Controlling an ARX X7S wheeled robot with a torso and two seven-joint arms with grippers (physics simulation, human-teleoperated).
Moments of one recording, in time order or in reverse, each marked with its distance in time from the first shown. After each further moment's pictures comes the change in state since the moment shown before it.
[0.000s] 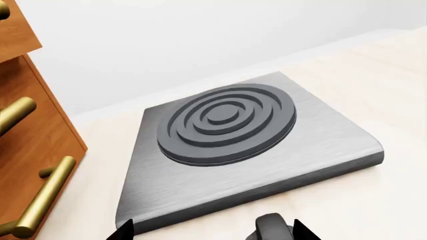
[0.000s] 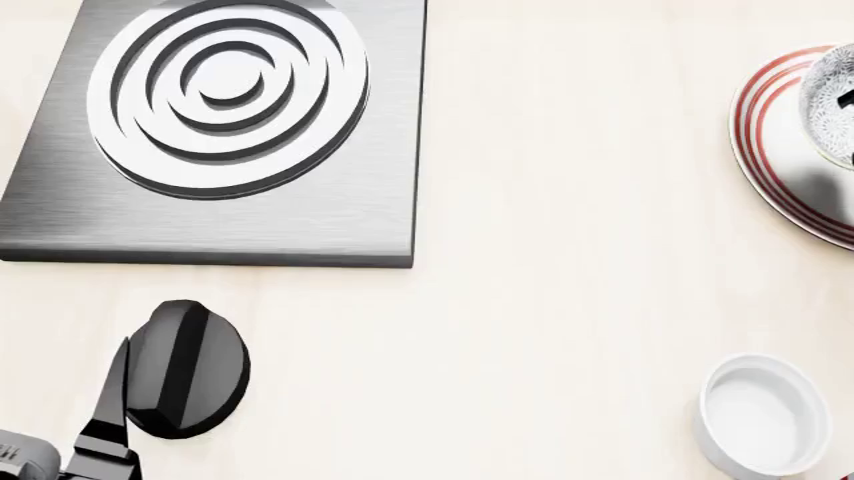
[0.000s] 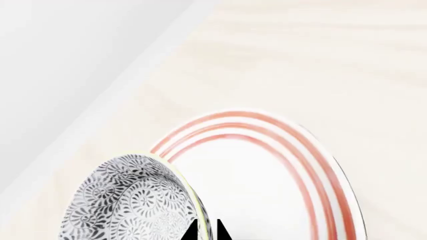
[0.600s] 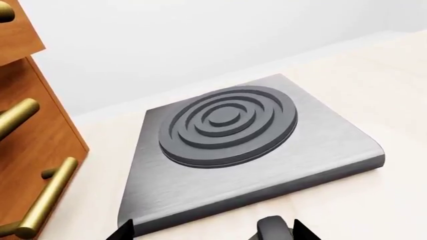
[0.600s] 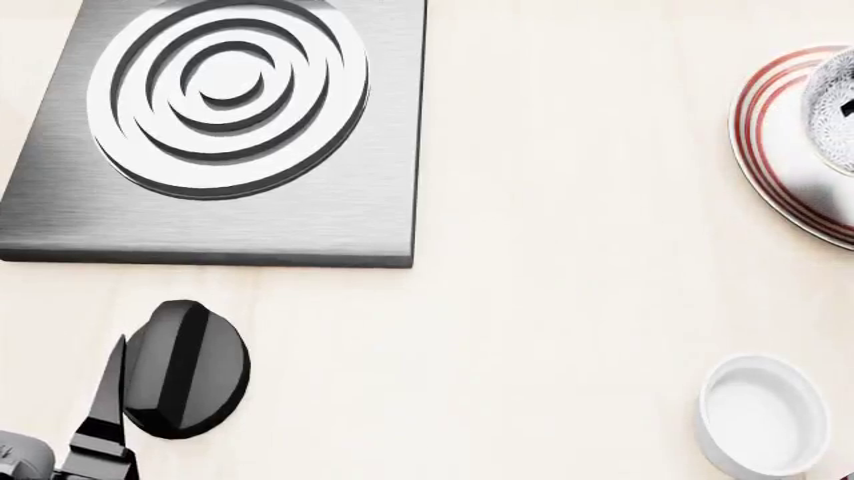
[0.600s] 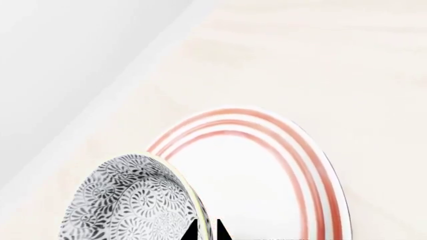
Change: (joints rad) left arm 0.004 0.000 -0.013 0.009 -0.005 -0.004 -0.001; right arm -0.139 0.044 -0.002 -0.280 0.095 0.101 0.120
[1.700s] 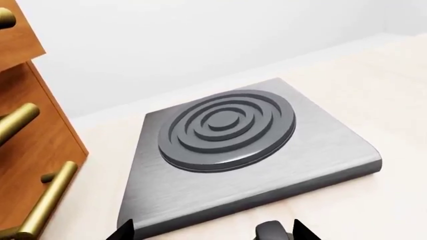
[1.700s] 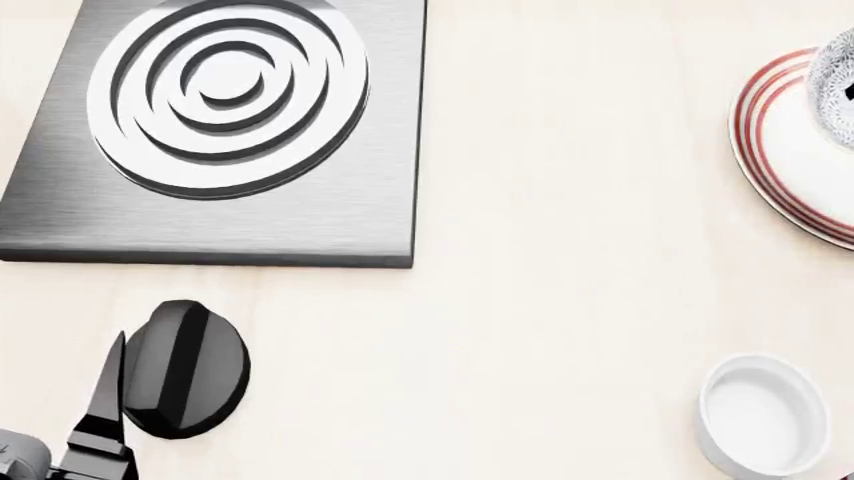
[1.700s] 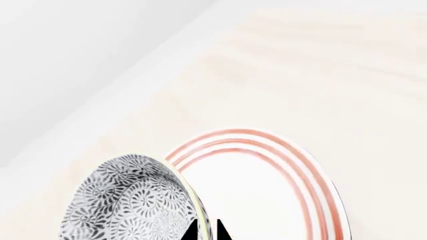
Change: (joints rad) left arm -0.006 0.003 -0.013 0.018 -0.010 -0.019 0.003; right arm -0.046 0.056 -0.033 -0.216 0.010 0.109 0.082
